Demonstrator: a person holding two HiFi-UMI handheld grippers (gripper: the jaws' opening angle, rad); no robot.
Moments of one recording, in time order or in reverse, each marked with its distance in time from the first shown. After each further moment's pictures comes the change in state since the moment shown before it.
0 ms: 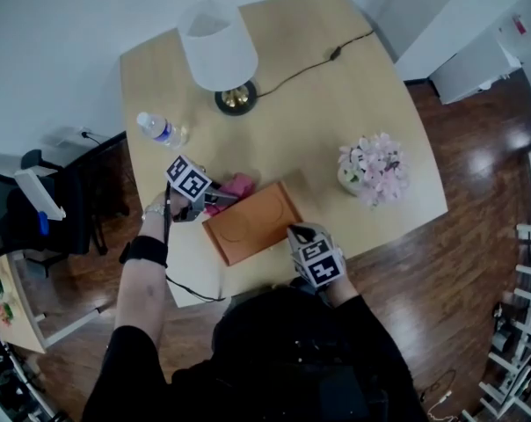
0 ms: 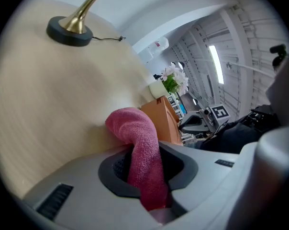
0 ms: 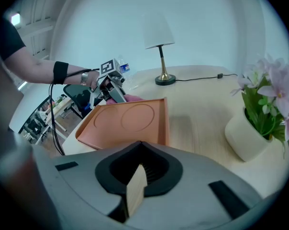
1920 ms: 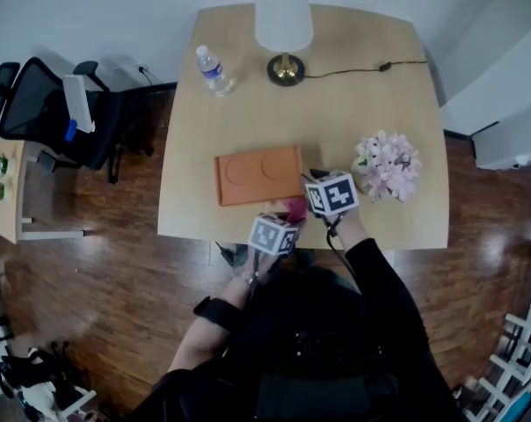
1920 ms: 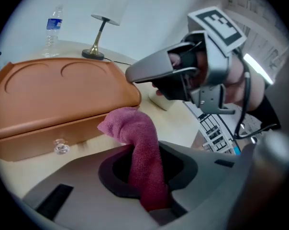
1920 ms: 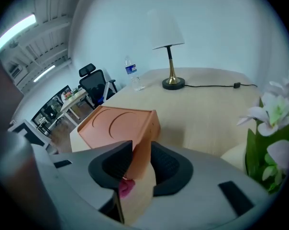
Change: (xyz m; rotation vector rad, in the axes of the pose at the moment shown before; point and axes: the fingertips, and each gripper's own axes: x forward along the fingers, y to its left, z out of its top) left arm 0.196 -0.127 -0.007 -0.287 -0.565 0.632; right arm 0.009 -0.051 0.032 -0.192 0.043 0.168
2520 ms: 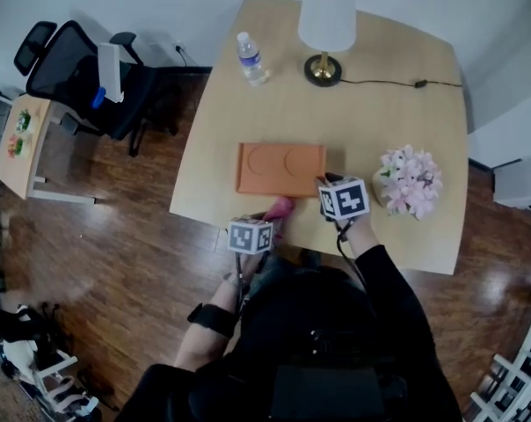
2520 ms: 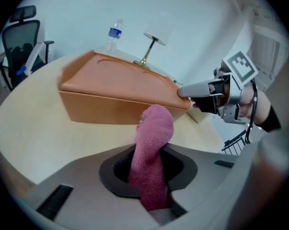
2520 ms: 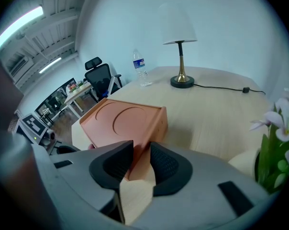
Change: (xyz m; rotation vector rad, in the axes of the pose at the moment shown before) left arm -0.061 0.088 -0.042 -0.284 -0.158 0.265; right arm 0.015 0.014 -0.008 -0.074 0.043 0.043
